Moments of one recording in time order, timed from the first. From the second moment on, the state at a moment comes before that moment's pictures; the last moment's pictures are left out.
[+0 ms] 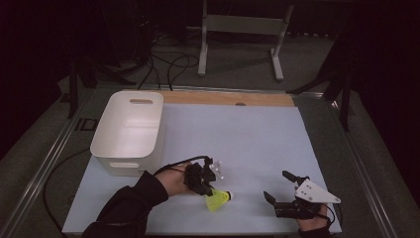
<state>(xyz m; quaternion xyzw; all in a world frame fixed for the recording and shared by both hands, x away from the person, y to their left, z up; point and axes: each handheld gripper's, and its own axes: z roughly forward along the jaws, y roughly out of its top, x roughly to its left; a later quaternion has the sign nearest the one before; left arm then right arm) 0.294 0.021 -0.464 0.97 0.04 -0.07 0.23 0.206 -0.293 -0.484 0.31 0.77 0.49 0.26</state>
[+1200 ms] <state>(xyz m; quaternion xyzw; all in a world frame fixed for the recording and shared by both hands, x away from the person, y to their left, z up) 0.289 0.079 -0.420 0.96 -0.02 -0.09 0.25 0.205 -0.293 -0.484 0.30 0.77 0.49 0.26</state>
